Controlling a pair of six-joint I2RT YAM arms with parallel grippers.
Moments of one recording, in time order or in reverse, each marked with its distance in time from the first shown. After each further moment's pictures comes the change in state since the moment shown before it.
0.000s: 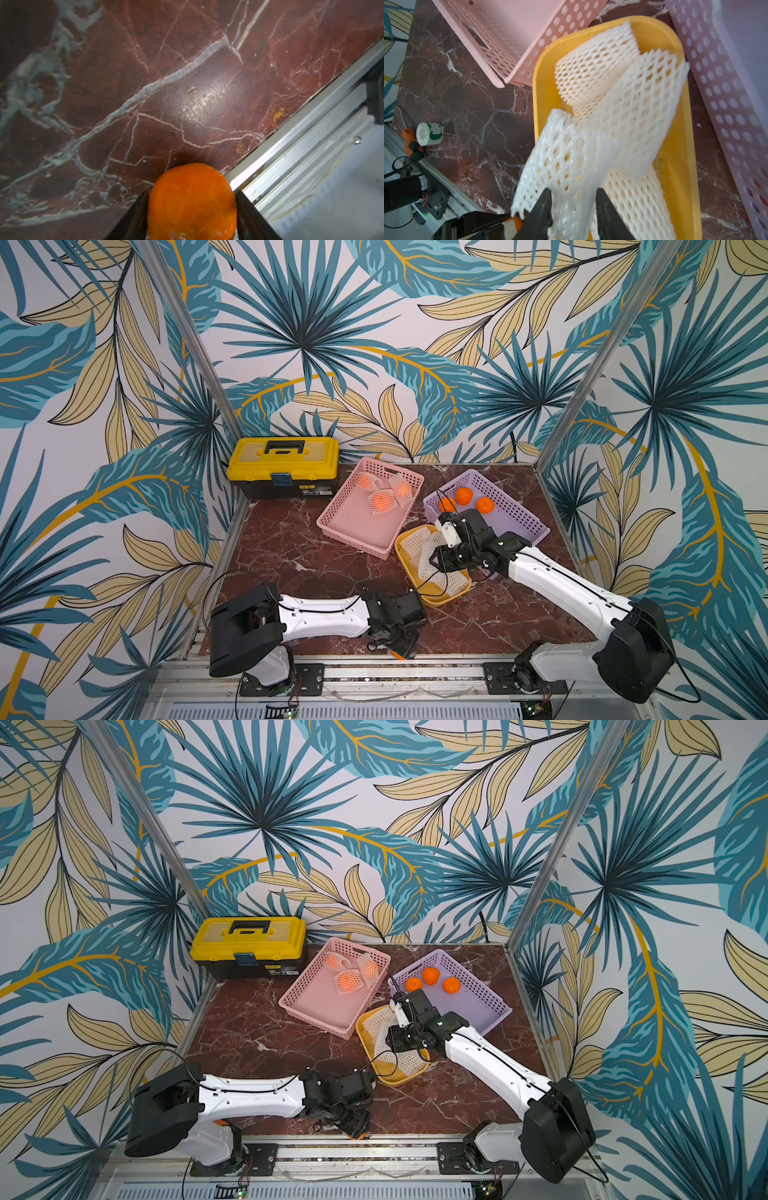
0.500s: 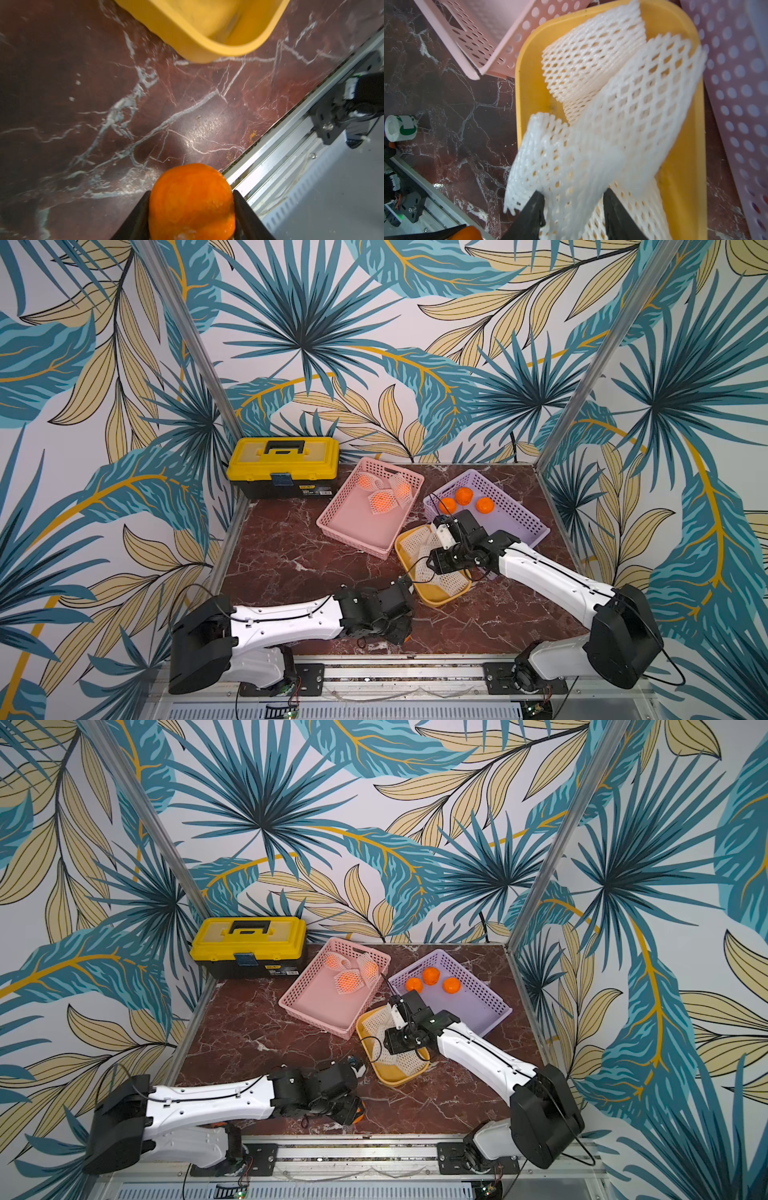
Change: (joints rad) left arm 0.052 -0.260 -0.052 -0.003 -0.122 -0.011; right arm -0.002 0.077 -0.003 0.022 0.020 -0.045
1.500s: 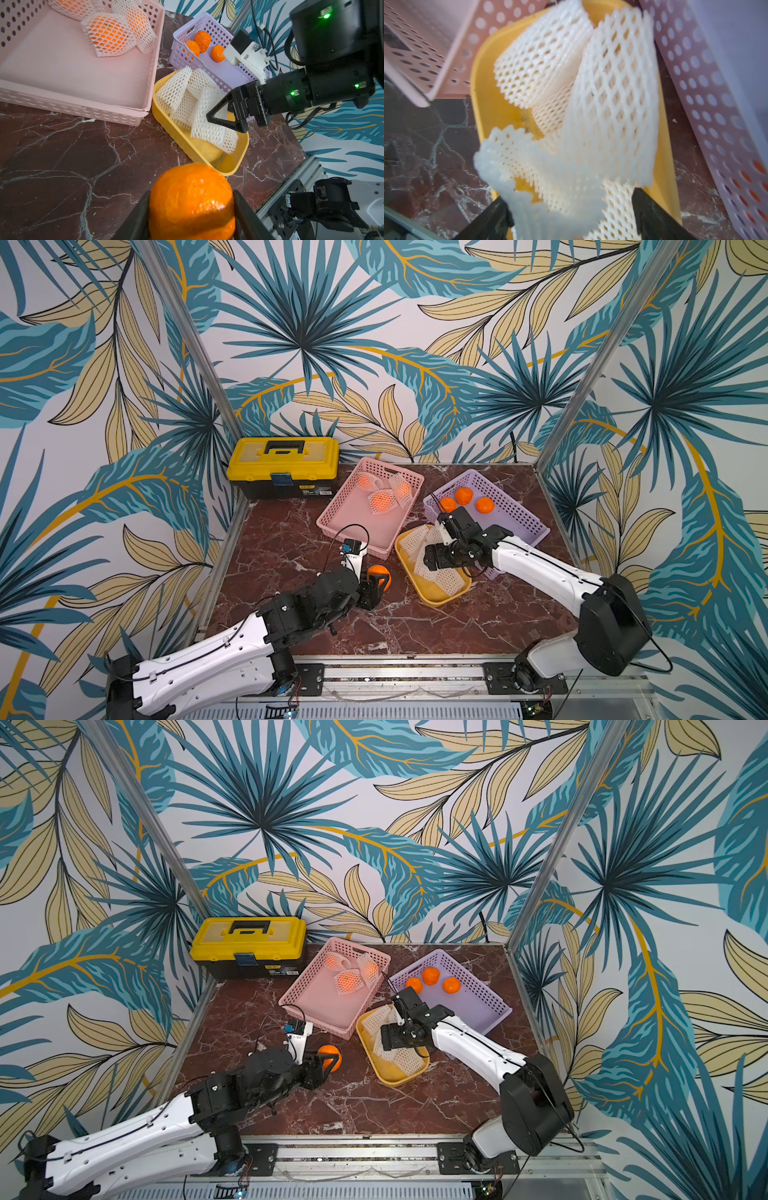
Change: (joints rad) left arm 0.158 -0.468 -0.113 0.158 -0.250 0.008; right arm -0.007 0.023 0.047 -0.045 0.092 0.099
